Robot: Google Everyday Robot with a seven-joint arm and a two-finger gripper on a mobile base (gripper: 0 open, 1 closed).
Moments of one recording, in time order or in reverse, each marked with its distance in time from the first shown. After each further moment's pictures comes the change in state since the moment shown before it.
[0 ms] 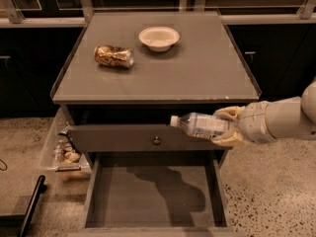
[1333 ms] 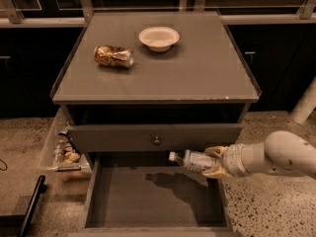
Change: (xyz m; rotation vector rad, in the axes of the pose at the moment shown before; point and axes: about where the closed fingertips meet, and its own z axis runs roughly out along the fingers) arm 0.117 0.067 0.134 -0.111 -0.015 0.111
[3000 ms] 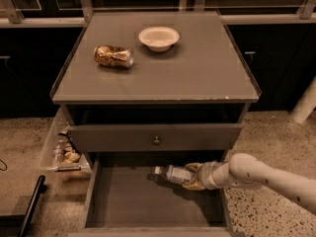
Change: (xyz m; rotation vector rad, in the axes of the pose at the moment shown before) arm 0.061 0.019 0.154 -0.044 -0.037 0.039
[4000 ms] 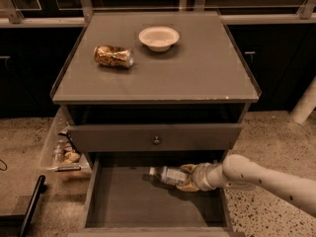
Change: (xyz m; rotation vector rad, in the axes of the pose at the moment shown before) arm -0.011 0.009 0.020 -0.013 -0.024 0.024
